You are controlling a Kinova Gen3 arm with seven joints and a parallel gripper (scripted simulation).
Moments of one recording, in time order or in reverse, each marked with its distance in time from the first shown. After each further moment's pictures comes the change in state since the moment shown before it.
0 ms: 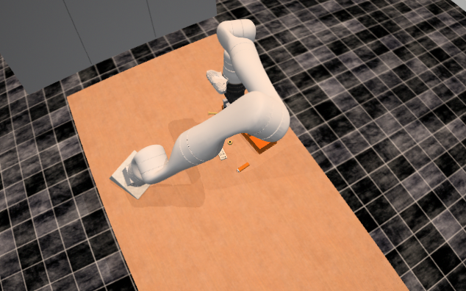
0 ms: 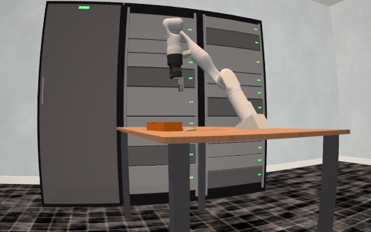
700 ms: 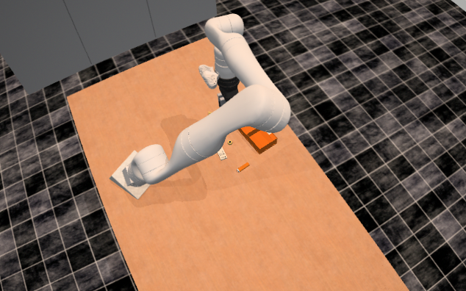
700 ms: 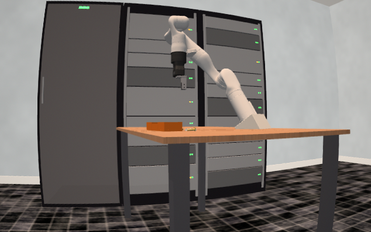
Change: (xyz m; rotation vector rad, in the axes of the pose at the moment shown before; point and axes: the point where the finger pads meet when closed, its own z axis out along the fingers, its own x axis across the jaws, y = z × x) arm 0.028 -0.004 -0.003 -0.055 -0.002 0.072
